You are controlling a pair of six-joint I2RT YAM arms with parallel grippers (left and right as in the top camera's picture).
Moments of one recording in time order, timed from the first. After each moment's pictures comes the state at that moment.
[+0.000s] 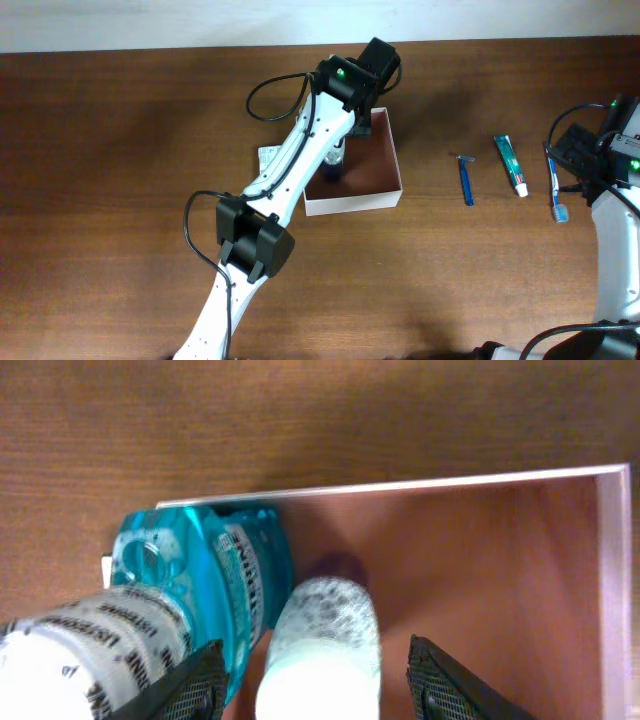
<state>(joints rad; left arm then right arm) -0.63 2.52 2.68 -1.46 -0.30 -0.58 -0.42 1.47 1.24 -0.68 0.27 0.25</state>
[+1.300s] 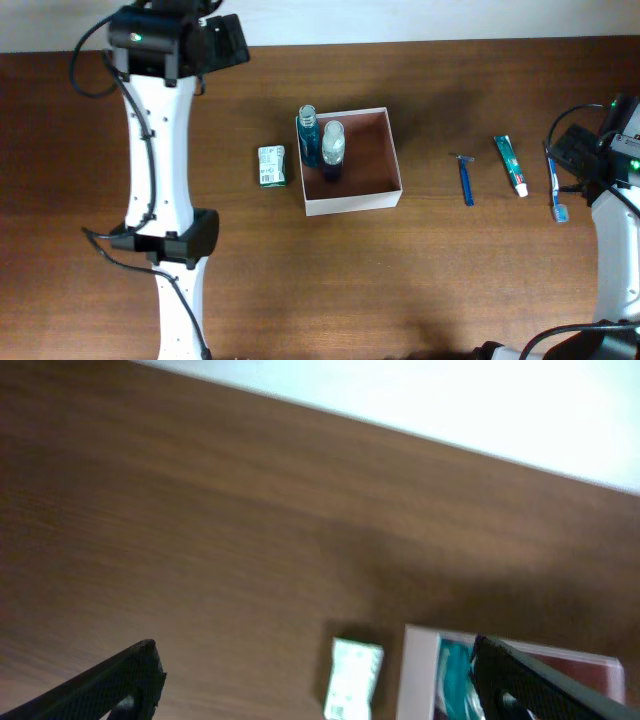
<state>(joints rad) -0.18 2.37 3.10 -1.68 -0.17 -0.39 -0.42 1.47 1.24 -0.68 0.27 0.25</state>
